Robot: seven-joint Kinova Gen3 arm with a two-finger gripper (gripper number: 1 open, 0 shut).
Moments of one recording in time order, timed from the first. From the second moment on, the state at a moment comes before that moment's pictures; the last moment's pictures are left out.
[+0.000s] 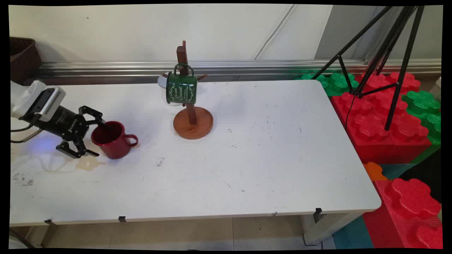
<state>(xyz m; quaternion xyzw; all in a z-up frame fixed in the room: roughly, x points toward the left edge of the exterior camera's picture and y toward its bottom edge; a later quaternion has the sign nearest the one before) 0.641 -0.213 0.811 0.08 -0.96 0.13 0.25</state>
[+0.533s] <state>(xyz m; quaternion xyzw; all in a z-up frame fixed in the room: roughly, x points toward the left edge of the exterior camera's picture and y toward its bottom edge) 0.643 -0.211 0.824 0.08 -0.95 0.13 0.27</state>
